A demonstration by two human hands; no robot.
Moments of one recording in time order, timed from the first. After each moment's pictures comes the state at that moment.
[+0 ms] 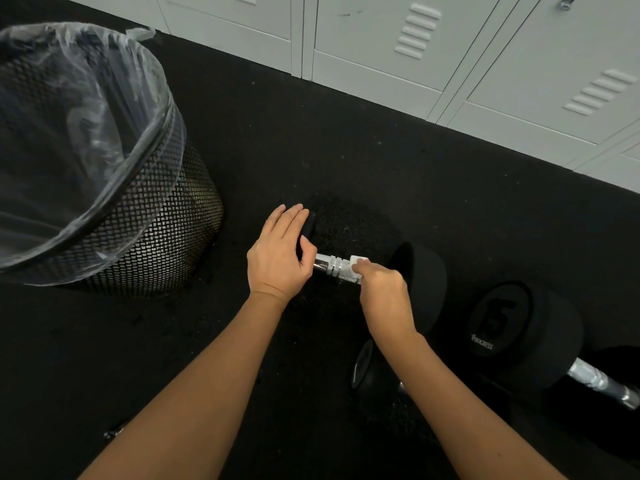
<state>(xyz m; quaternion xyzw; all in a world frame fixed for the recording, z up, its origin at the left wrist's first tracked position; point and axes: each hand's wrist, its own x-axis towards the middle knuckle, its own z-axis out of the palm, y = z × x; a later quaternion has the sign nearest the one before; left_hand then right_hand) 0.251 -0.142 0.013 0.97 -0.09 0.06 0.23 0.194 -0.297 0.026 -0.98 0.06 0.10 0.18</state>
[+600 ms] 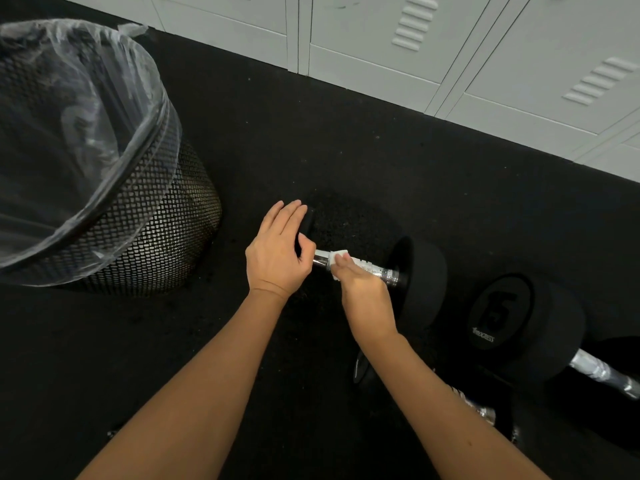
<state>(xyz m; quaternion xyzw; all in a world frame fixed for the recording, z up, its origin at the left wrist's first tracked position) 0.250 -0.143 0.013 0.96 -0.09 0.07 0.24 0.183 -0.277 0.001 -0.97 -0.04 -0.02 0.22</state>
